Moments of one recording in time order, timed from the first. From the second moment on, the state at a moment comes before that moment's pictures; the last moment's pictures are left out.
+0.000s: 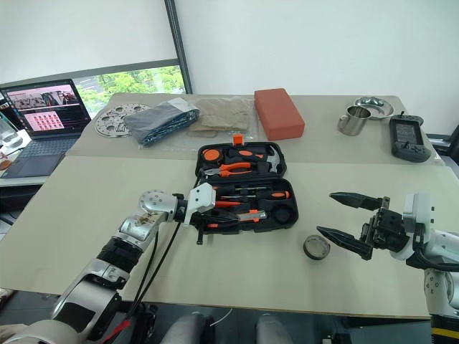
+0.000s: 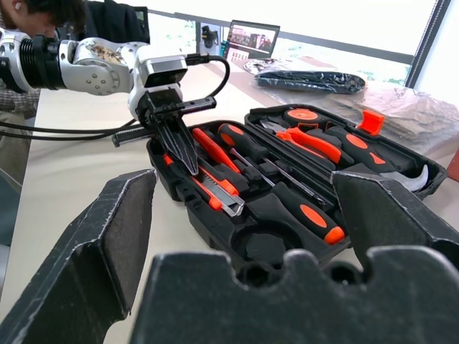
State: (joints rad) left arm -0.62 0.32 -0.30 0.43 -0.11 0.01 -1.21; right arm 0.00 -0.75 -0.41 -0.04 0.68 0.09 1.35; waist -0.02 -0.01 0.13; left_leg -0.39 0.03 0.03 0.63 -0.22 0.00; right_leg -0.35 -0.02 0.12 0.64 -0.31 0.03
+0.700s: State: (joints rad) left arm -0.67 0.28 -0.27 0.55 -0.09 -0.09 -1.19; right arm 0.00 -0.77 -0.41 -0.04 0.68 0.09 1.35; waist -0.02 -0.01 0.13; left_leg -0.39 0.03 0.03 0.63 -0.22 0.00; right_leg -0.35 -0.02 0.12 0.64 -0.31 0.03
